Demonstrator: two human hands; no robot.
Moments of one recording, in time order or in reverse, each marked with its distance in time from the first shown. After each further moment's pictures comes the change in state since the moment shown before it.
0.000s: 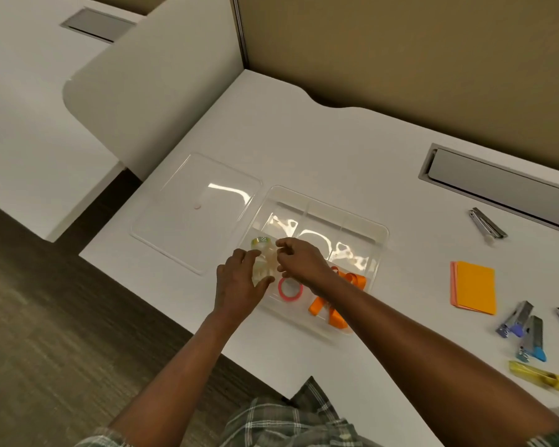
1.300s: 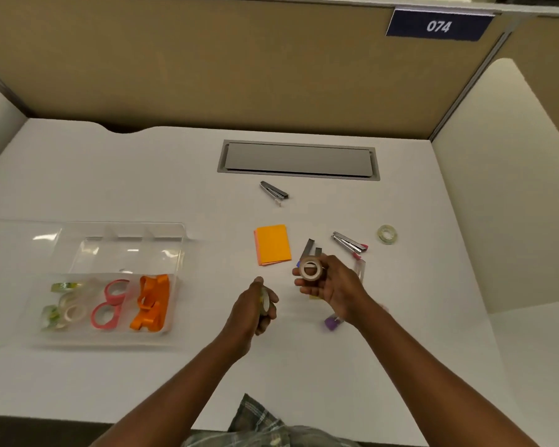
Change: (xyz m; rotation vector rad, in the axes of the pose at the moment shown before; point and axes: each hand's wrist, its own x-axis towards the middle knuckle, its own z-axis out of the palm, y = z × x) left_hand -0.112 0.346 0.122 -0.898 -0.801 -0.427; right_hand -0.241 0.254 -0.274 1.124 0.395 0.226
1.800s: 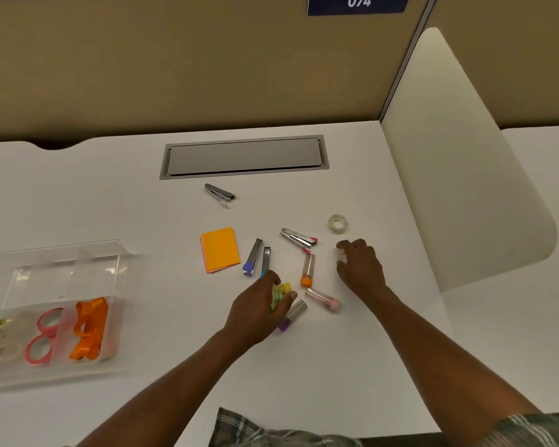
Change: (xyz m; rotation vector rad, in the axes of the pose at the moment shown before) left_hand 0.036 0.000 0.113 1.051 0.049 0.548; right_hand 0.051 -0.021 -0.188 -1.462 0.538 -0.438
